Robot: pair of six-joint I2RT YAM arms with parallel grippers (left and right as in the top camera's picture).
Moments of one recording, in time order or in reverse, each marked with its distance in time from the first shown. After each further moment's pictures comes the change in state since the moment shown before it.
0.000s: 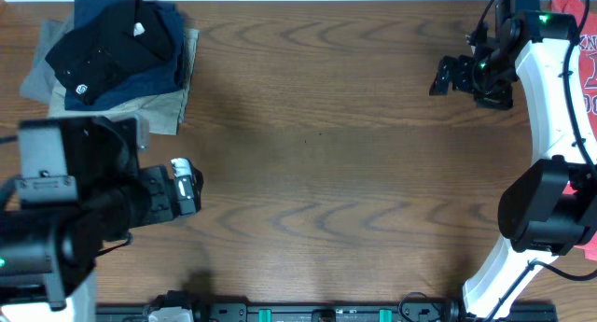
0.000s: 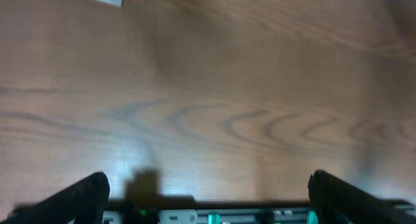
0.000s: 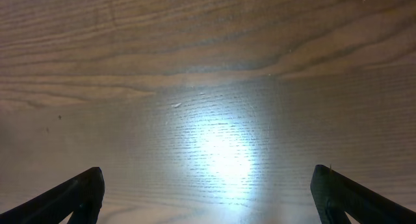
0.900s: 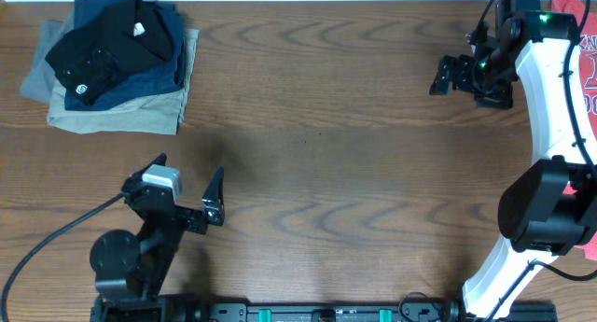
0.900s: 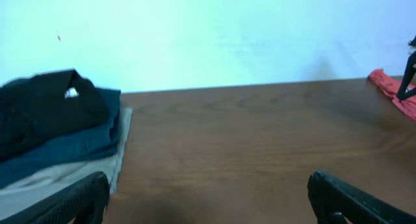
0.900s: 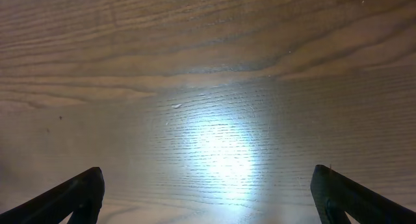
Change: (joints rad) left arm 0.000 -0.791 -1.180 1.308 0.090 0.119; right arm 0.000 0.000 0.003 -0.001 0.000 0.000
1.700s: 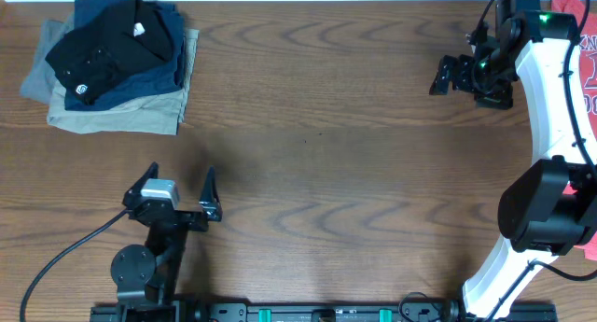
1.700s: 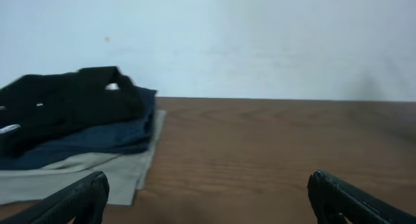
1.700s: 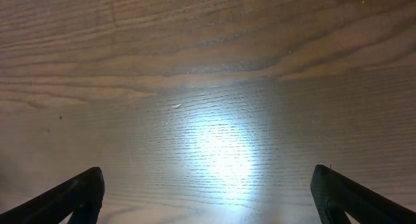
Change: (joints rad) left arm -0.005 -0.169 -0.254 0.183 -0.170 -0.049; right arm 0.000 0.000 0.000 0.000 0.000 0.000
